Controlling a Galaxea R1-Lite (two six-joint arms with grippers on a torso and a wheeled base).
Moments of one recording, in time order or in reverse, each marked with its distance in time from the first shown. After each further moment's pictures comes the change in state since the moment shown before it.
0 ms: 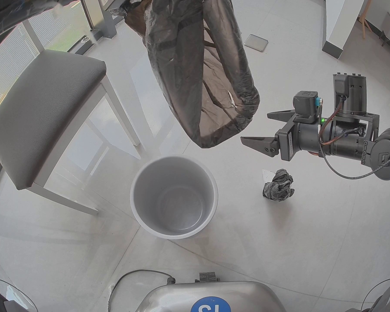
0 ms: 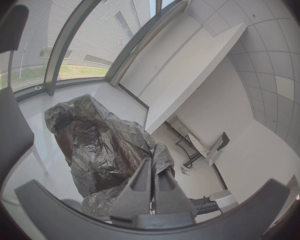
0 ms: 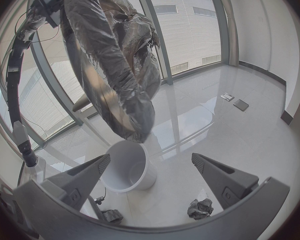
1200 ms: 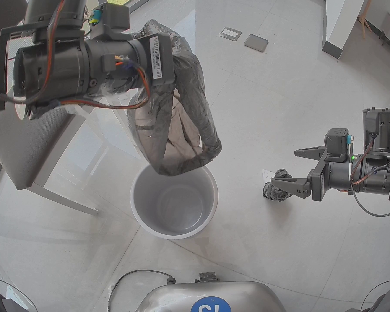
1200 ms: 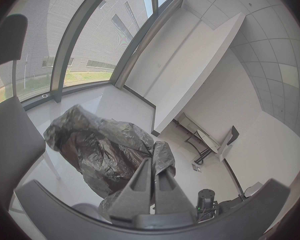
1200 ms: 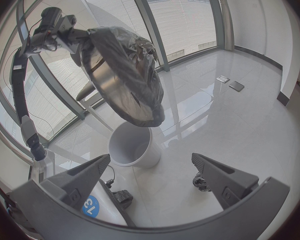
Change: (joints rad) left arm 0.143 -0.011 0.321 0.003 0.012 0.097; right arm -0.048 -0.200 0.328 0.003 0.010 0.030
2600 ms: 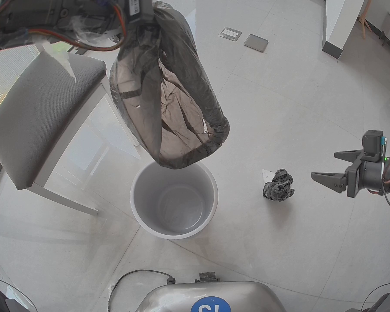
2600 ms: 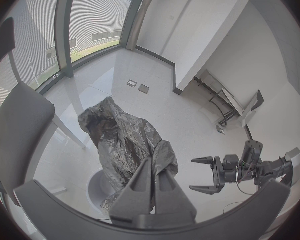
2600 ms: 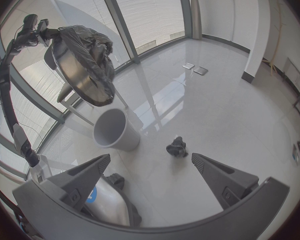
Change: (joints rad) left arm -0.013 0.064 -0.451 0.393 0.065 -0.005; right arm -0.174 -0.179 0.064 0.132 -0.041 0.040
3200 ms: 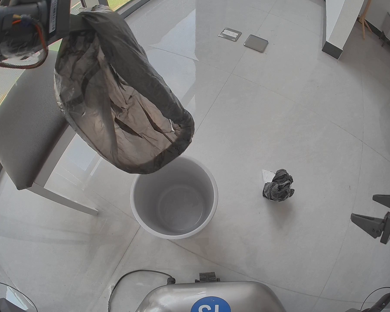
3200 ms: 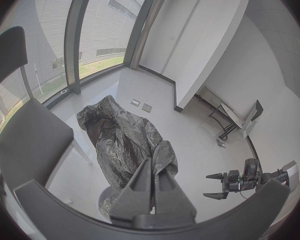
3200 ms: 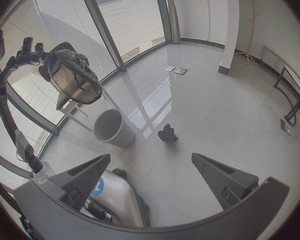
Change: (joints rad) left arm 0.115 -0.213 0.195 -0.011 -0.001 0.110; right arm -0.082 -0.439 0.259 0.201 -0.086 0.131
